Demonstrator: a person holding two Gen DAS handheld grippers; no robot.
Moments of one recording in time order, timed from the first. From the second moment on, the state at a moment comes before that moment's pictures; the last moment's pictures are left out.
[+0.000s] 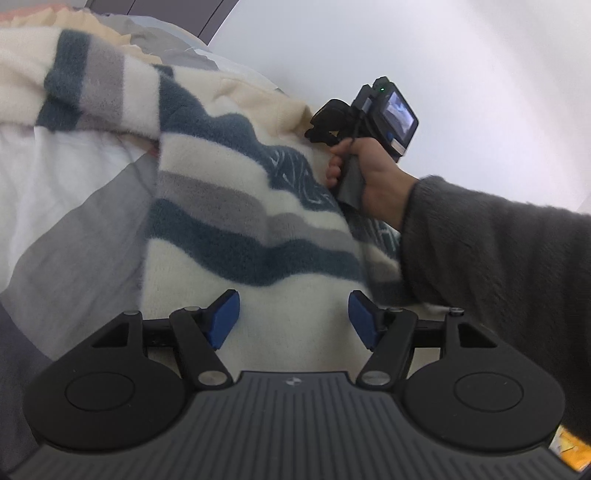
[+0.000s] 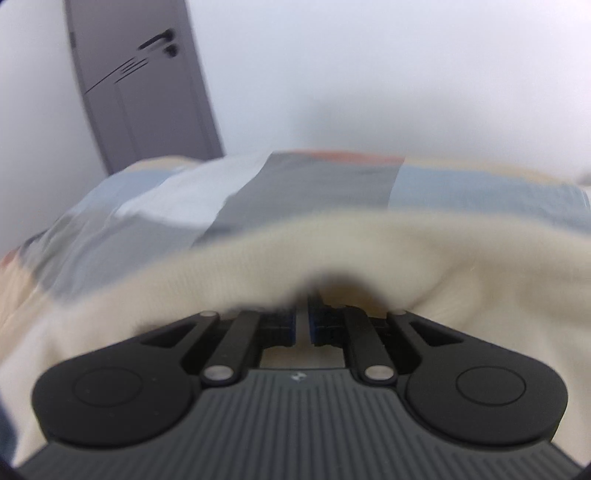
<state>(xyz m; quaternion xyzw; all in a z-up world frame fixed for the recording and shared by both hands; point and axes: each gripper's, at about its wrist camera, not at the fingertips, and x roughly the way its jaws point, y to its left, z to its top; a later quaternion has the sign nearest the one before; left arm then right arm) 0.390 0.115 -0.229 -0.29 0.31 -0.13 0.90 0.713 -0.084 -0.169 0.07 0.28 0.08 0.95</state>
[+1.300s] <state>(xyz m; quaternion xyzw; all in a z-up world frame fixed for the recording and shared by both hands) 0.283 0.127 -0.192 -0.28 0.38 -0.08 0.88 0.320 -0.232 -0.103 0.10 0.43 0.02 0.90</state>
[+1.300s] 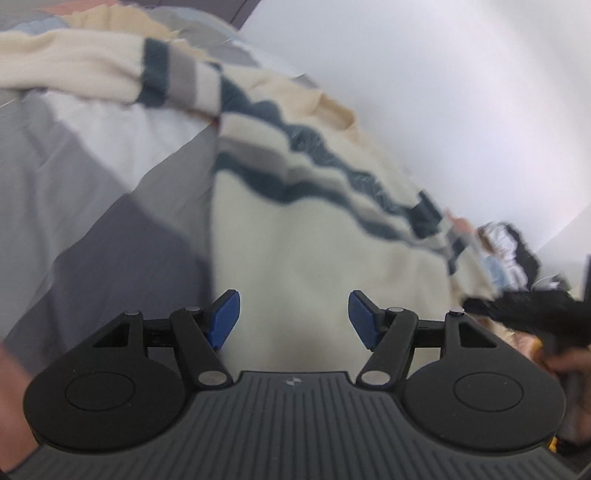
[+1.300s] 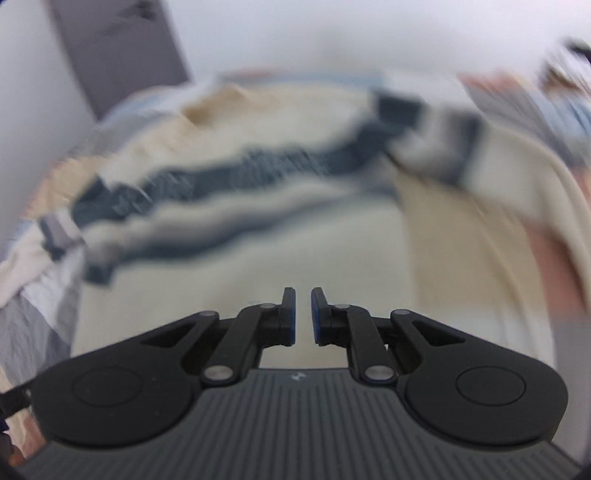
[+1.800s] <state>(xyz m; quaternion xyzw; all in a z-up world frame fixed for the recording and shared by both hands) 0.227 0.101 -0.213 -0.33 0.44 -0.03 0.83 0.244 -0.289 -0.145 0.23 0.44 -0.01 0.87</state>
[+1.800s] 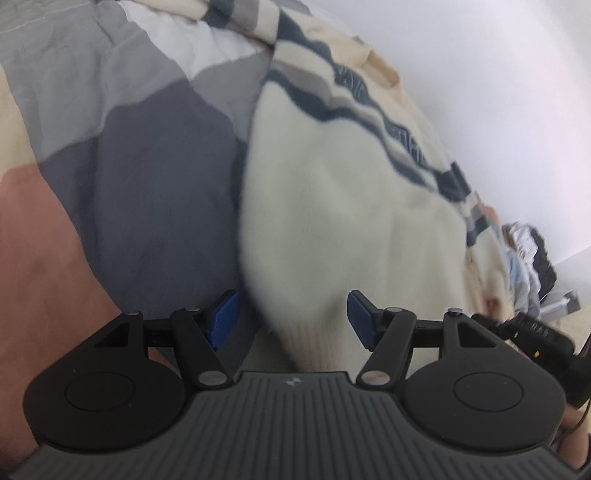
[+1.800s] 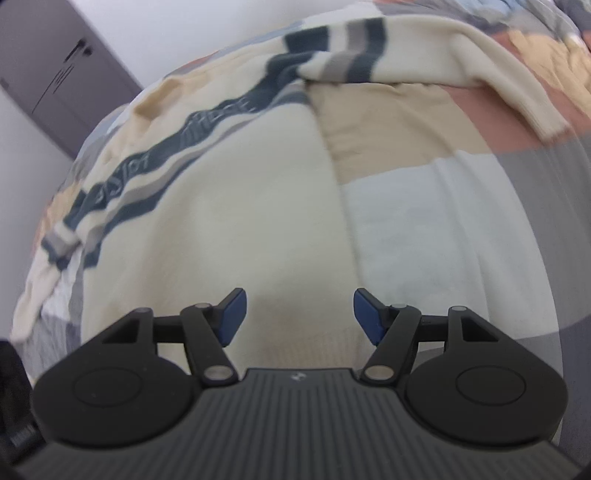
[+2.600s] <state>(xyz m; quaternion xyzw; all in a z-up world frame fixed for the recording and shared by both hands) 0.232 0.109 -0.231 -0.41 0.44 -0.05 0.80 0.230 -0.319 -0.140 0.27 0.37 -0.06 0.89</state>
